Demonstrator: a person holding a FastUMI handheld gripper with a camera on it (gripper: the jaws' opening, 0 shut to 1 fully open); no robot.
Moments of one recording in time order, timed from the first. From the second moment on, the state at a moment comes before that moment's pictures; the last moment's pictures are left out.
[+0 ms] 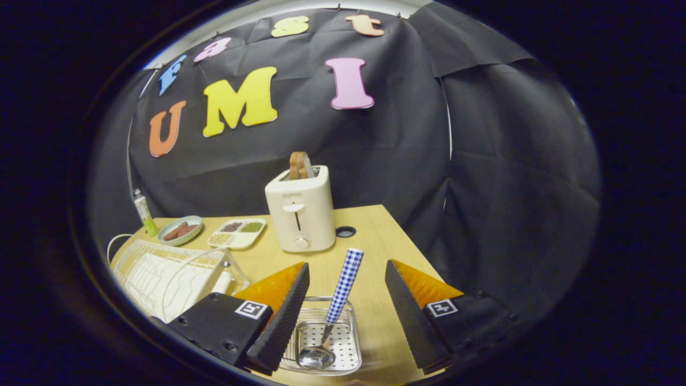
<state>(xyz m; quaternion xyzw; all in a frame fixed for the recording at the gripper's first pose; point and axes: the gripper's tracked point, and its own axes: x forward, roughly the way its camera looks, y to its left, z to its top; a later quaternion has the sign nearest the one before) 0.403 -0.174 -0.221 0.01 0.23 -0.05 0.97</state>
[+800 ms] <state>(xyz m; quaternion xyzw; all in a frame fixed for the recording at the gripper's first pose) 0.401 -0.142 -0.178 0.01 0.17 -0.04 0.98</state>
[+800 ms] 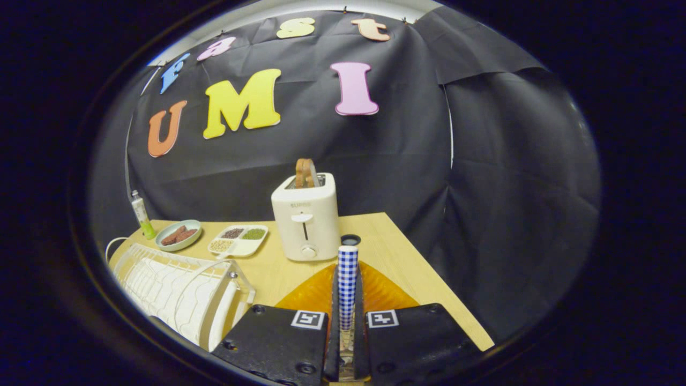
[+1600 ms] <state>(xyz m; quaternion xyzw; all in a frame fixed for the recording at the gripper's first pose) 0.250 -0.034 -0.013 -0.02 0.04 0.02 1.00</state>
